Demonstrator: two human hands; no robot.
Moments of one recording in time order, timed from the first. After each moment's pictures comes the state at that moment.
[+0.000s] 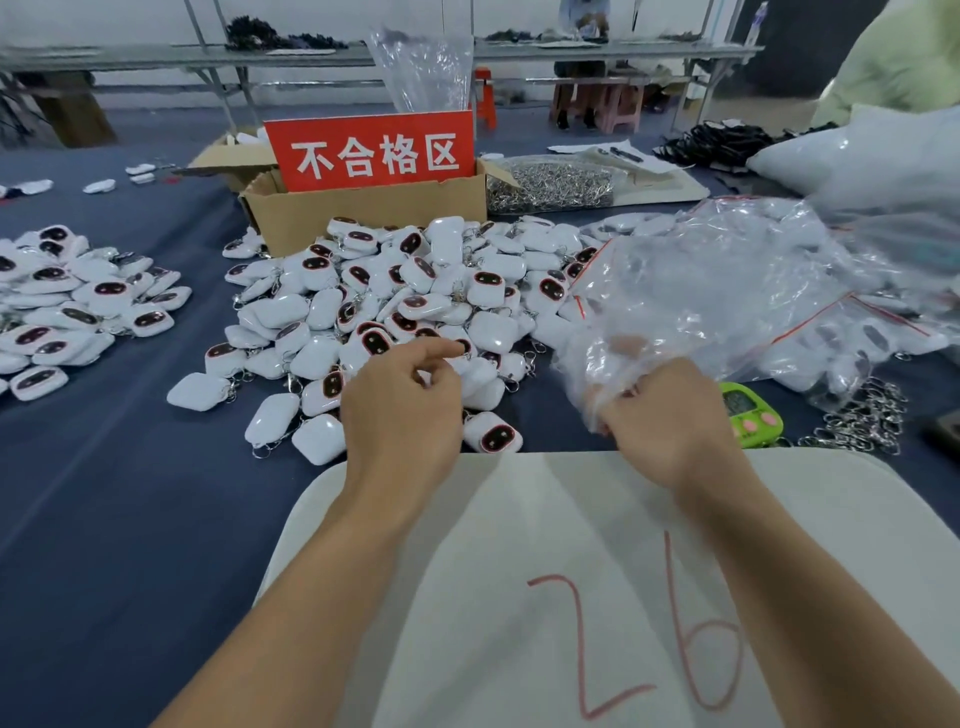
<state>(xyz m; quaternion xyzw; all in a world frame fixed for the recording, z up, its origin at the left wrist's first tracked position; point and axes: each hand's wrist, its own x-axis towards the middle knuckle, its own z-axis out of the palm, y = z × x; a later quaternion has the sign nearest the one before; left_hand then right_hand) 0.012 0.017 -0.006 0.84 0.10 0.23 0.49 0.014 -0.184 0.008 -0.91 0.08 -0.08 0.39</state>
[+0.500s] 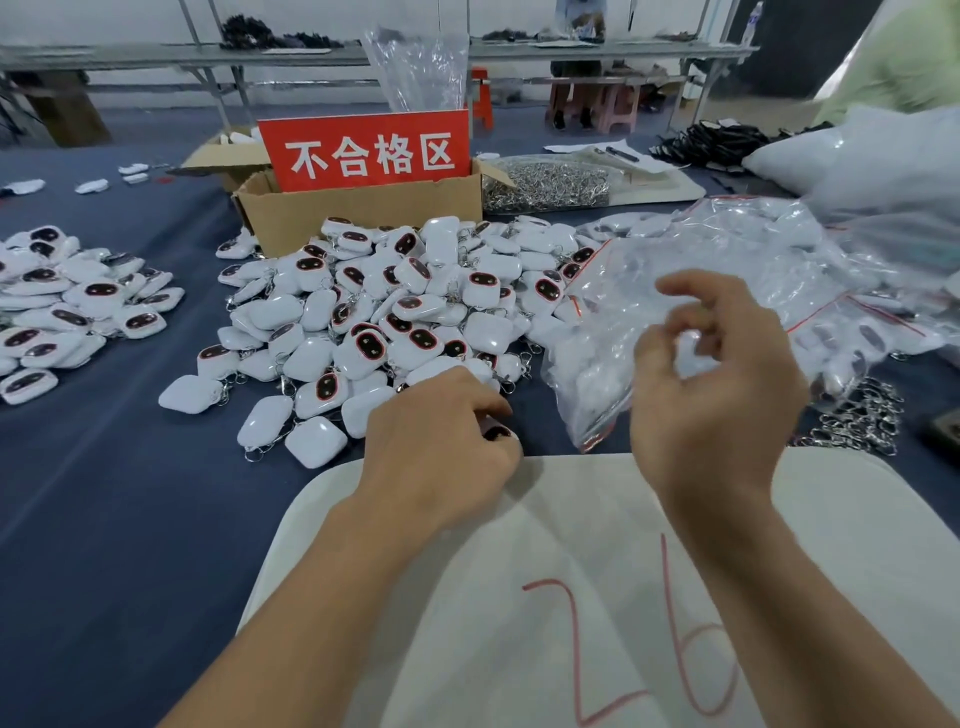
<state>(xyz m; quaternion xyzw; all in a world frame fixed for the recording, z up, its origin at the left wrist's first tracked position) 0.007 0.008 -0.017 0.96 -0.05 0.14 0.22 -0.004 -0.173 0.025 -0.80 0.02 -0.45 0.41</state>
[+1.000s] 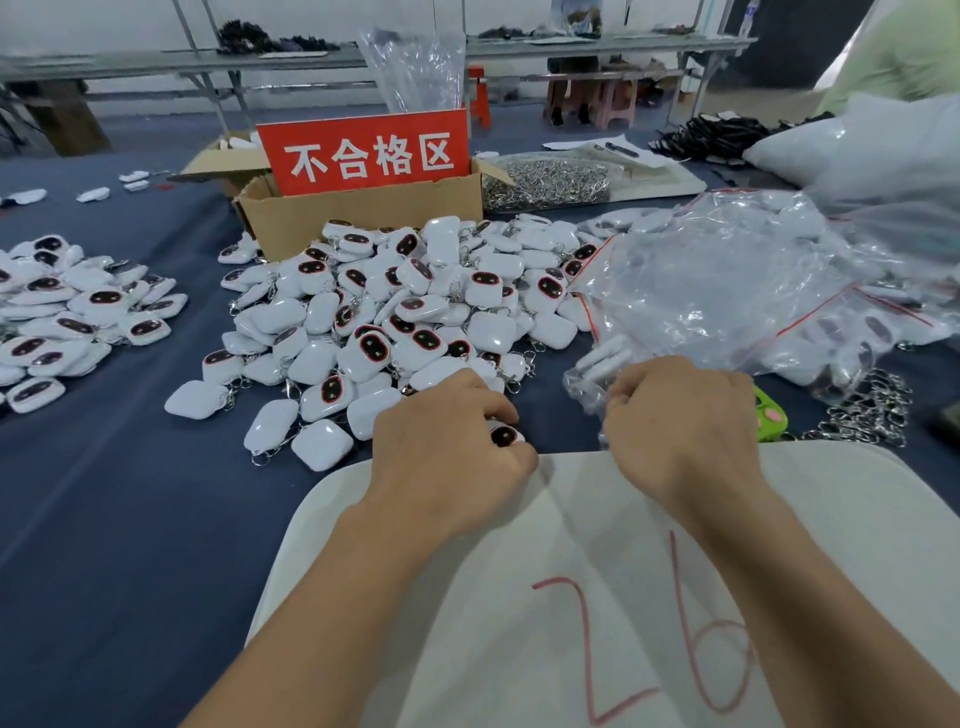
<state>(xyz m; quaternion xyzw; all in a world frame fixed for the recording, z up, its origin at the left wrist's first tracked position) 0.000 0.006 -0.010 0.97 -0.06 0.10 0.20 0.006 -0.182 0.009 -0.98 0.09 -0.12 0.11</state>
